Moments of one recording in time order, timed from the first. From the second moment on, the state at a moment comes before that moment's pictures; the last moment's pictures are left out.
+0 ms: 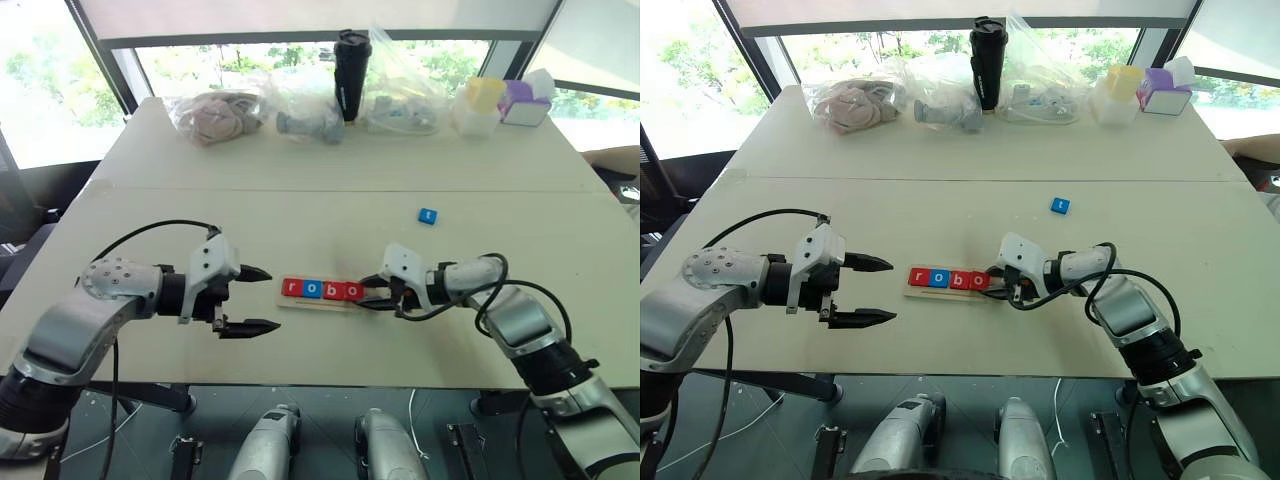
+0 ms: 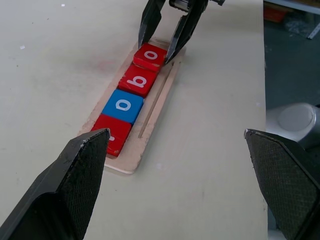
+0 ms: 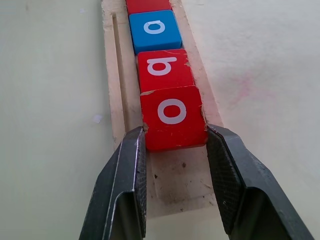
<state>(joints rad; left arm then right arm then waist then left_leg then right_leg) -0.30 0.89 -0.05 -0.39 -0.51 0.62 -1.12 -0.48 -0.65 0.30 -0.03 0.14 0.43 1.07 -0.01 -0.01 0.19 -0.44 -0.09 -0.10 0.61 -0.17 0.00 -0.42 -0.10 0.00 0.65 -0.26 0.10</state>
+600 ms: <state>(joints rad) -0.29 0.89 -0.05 -0.39 -0.51 0.61 -1.11 -0.58 -0.58 0.10 0.01 0.24 0.46 0.96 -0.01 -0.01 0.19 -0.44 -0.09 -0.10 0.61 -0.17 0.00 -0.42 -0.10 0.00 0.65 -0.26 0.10</state>
